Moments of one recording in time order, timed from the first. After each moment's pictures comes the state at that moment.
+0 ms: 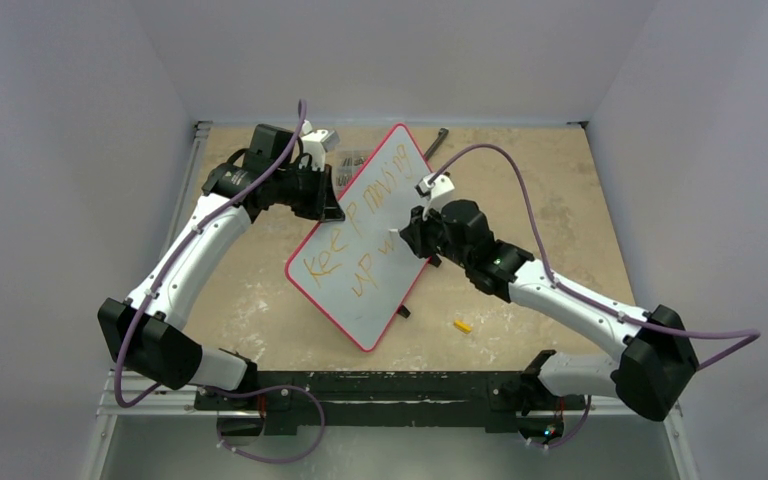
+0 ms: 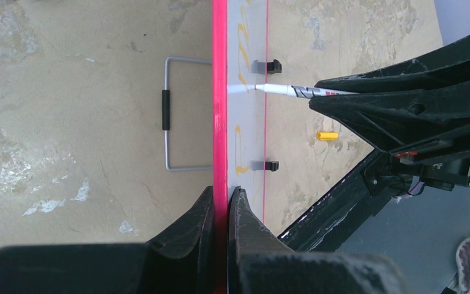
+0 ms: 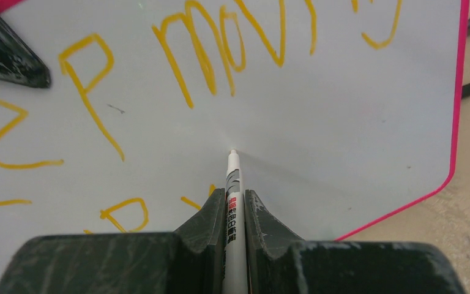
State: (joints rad) left arm -0.38 1.41 1.45 -0.86 0.42 -0.18; right arm 0.77 1.24 0.87 -0.03 0.09 0.25
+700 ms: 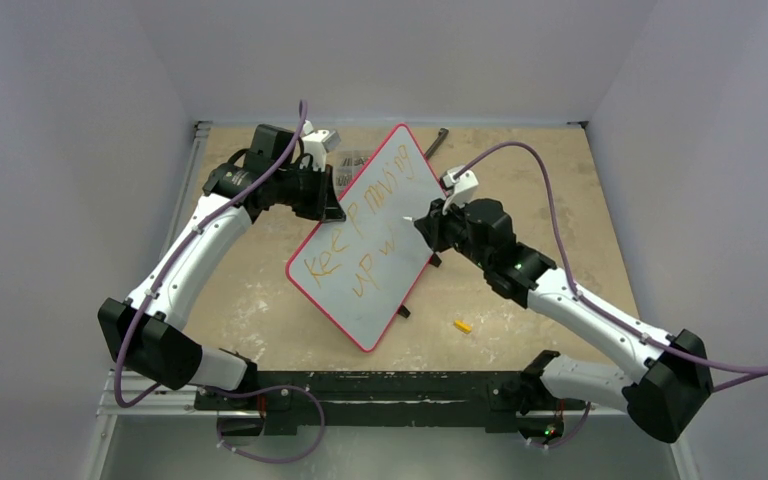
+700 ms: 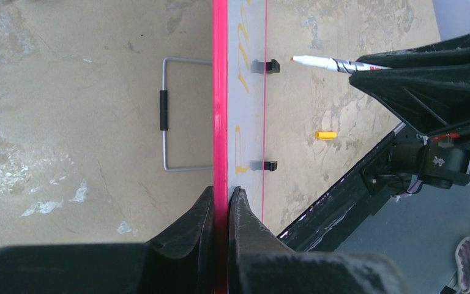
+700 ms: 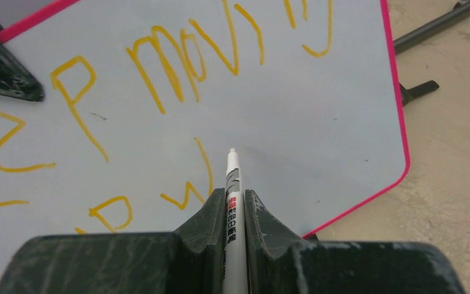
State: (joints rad) left arm -0.38 1.41 1.45 -0.86 0.42 -0.18; right arm 0.71 1.11 0.84 -0.03 0.09 0.24
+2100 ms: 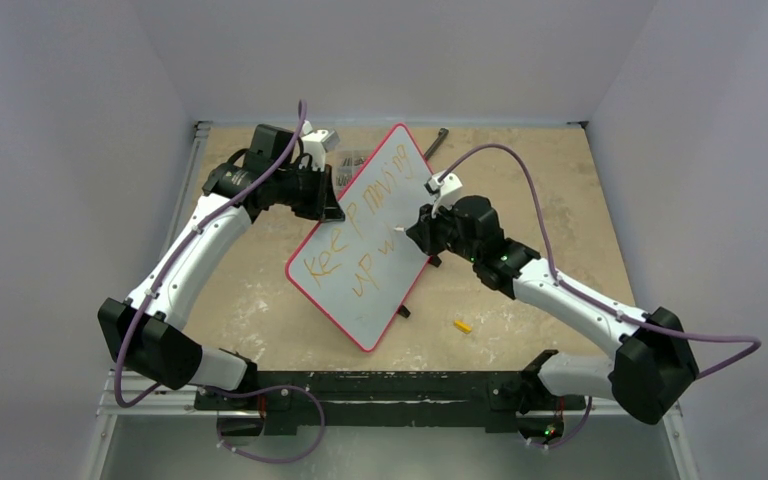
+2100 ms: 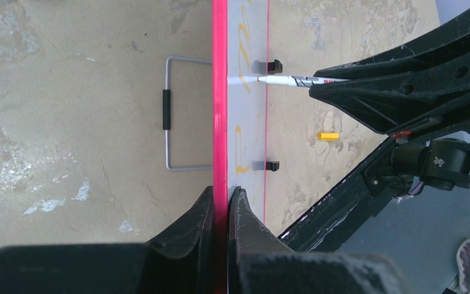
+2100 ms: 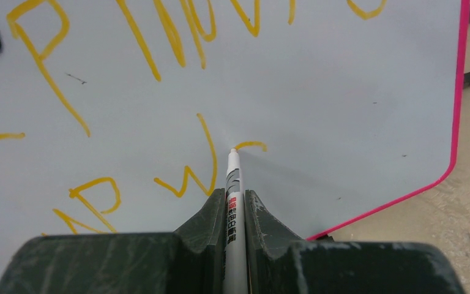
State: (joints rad) left arm -0.38 1.41 1.45 -0.86 0.41 -0.18; right arm 0.67 1.24 0.83 0.01 -0.04 0.21
